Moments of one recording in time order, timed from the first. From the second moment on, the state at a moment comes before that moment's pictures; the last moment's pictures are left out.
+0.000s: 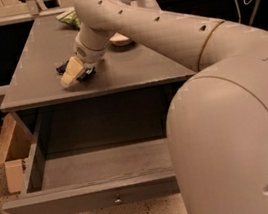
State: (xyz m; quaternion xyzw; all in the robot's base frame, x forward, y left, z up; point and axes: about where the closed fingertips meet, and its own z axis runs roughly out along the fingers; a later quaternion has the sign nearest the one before) arm 0.734 0.138 0.821 -0.40 0.87 0.14 0.26
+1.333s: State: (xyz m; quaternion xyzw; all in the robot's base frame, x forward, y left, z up) arm 0.729 0.147 0.831 -0.40 0.87 0.12 0.26
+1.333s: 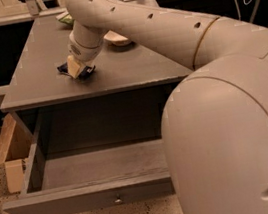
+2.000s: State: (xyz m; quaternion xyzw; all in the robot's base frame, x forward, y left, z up) arm 0.650 0.110 0.899 -0.45 0.79 0.20 0.36
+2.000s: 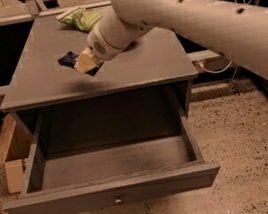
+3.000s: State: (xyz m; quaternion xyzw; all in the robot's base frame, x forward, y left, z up) arm 0.586 0.082 0.881 -0.51 0.70 0.33 0.37
